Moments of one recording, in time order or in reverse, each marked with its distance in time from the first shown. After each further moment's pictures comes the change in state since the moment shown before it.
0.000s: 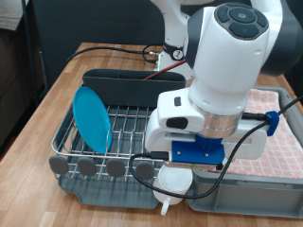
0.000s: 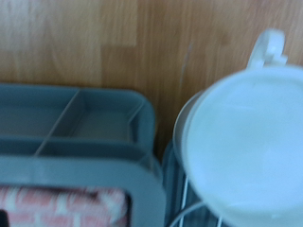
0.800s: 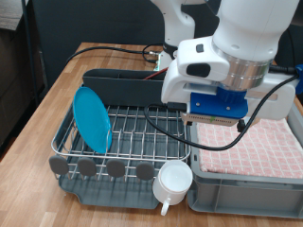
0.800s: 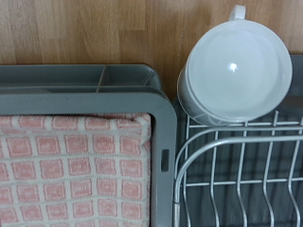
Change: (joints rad) arm 0.066 -0.127 -0.030 0.008 -0.047 -0.100 0.118
